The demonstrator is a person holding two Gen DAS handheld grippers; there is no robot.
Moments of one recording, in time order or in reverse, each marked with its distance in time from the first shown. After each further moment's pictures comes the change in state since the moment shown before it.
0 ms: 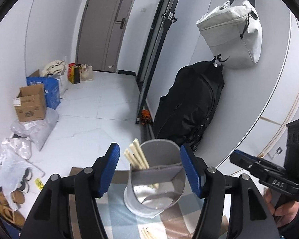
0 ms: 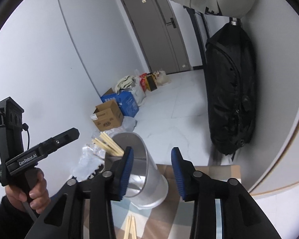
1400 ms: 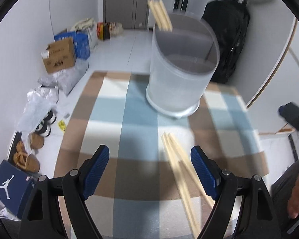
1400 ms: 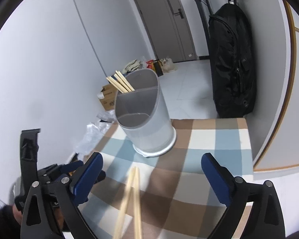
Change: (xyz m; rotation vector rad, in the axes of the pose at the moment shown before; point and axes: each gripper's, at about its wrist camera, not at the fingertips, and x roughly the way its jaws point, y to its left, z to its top) left arm 0.022 -0.004 -0.153 -0.030 0.304 0.271; right arm -0.010 0.002 -0.116 -0.047 0.081 0.001
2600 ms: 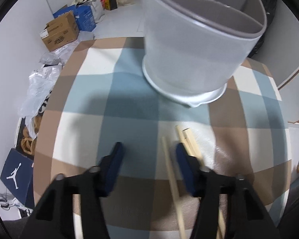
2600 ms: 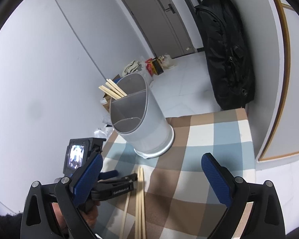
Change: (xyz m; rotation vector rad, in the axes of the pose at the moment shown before) left arm 0.056 -0.022 0.015 -0.012 0.236 0.106; right arm -0.008 -0.028 0.008 0.139 -0.004 0.099
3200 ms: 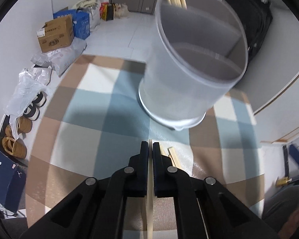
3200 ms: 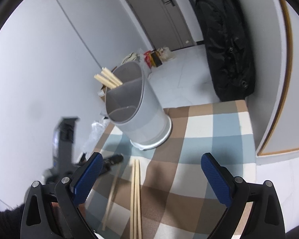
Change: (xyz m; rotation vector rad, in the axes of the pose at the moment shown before) left arm -0.043 0.020 -0.009 -0.096 -0.144 -0.178; right arm 0.019 0.003 -0.010 -0.034 0.084 -0.015
